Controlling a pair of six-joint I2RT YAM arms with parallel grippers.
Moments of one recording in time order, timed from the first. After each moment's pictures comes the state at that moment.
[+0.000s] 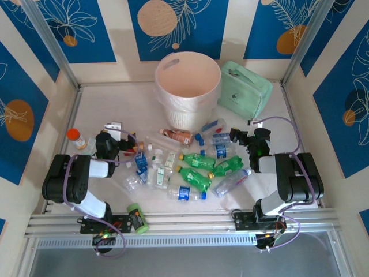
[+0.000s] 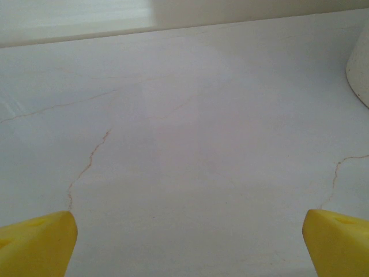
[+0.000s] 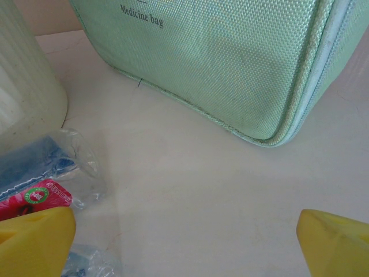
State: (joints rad) left arm -0.04 1.56 0.37 0.83 0.06 0.06; right arm 0.02 1.52 0.39 0.71 -0.04 0.12
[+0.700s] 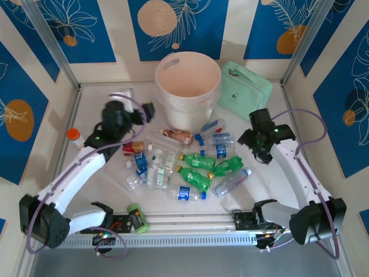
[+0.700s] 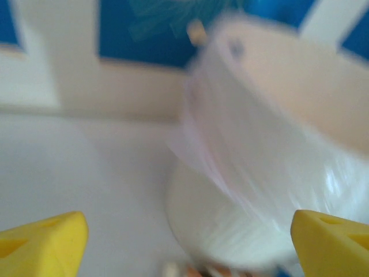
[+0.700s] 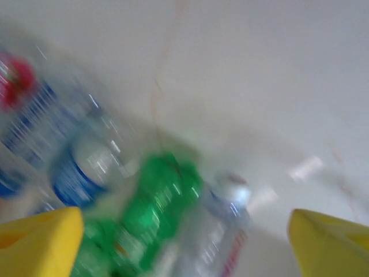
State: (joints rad) left arm -0.46 1.19 0.98 -0.15 -0.09 -0.36; right arm 0.23 1.15 1.07 -1.21 0.16 0.92
